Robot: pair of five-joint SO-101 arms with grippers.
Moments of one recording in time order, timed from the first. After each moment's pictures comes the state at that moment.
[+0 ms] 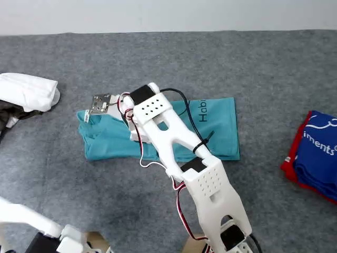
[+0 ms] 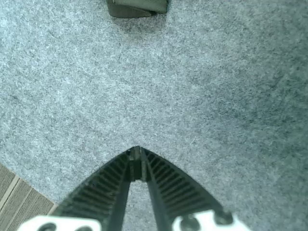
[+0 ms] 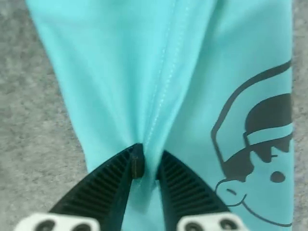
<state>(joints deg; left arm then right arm) -67.9 -19.6 23.0 81.1 -22.1 -38.1 45.6 -42.2 89.3 44.9</state>
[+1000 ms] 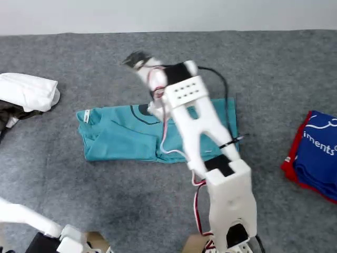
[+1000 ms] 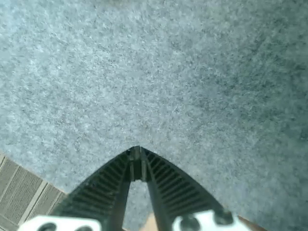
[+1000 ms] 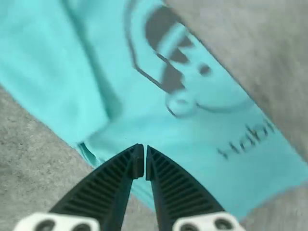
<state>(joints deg) -67.9 -19.6 17.0 94.5 -22.1 -26.3 31.9 -42.2 96.4 22.0</state>
